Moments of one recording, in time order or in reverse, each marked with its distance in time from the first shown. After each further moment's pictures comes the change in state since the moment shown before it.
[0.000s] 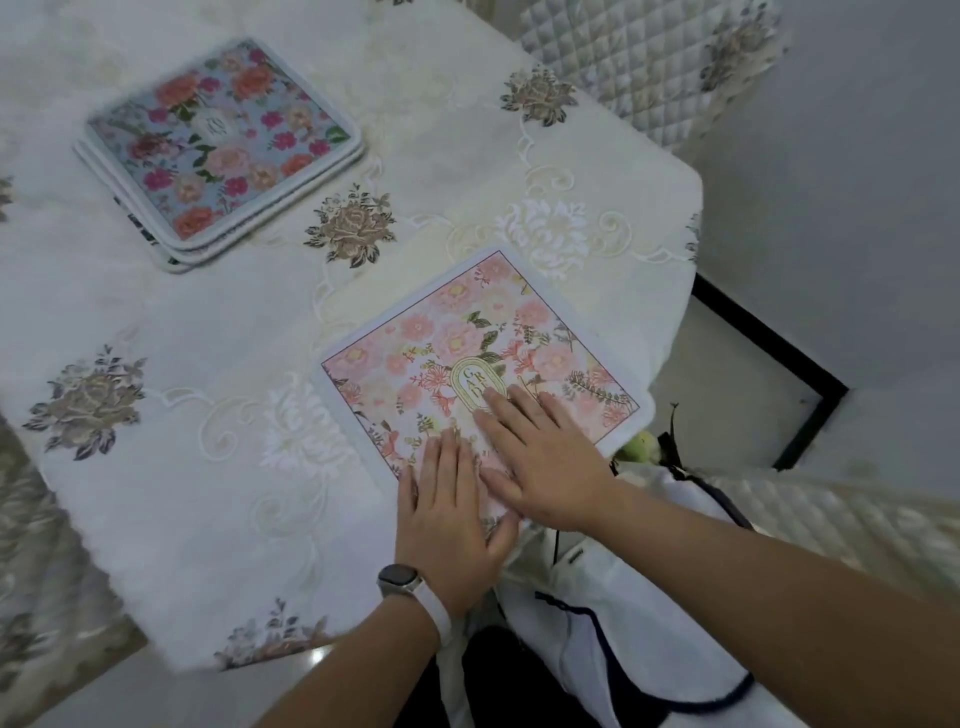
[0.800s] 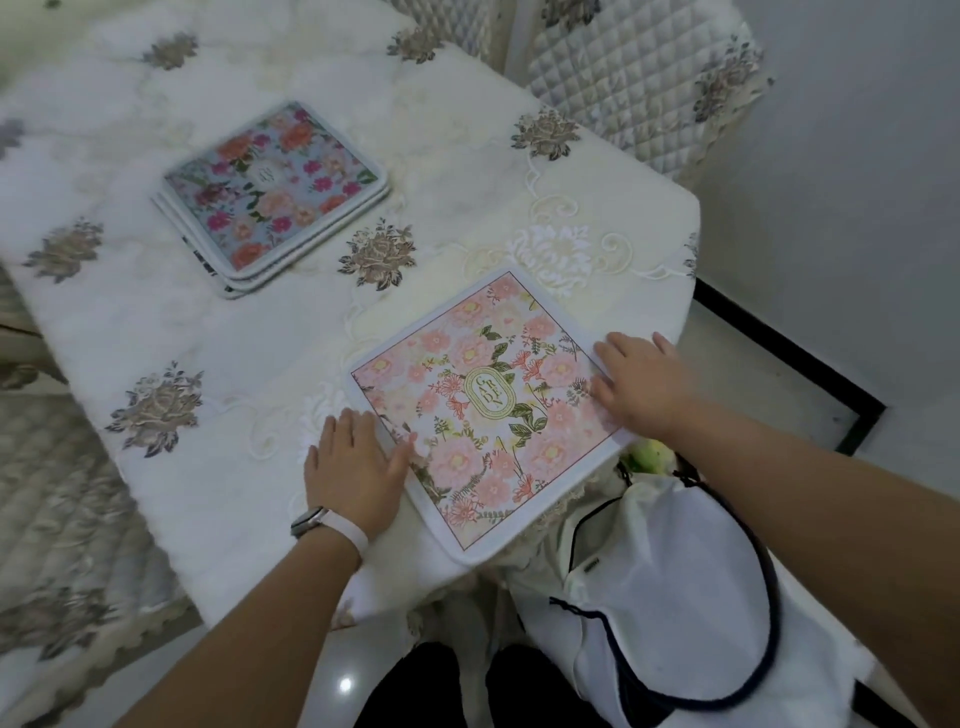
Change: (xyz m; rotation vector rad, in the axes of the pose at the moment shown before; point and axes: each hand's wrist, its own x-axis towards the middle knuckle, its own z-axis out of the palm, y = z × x) left_hand 0.028 -0.087 -0.063 0.022 0.039 -0.366; right_hand 0.002 0.105 -0.058 -0.023 0.013 0.319
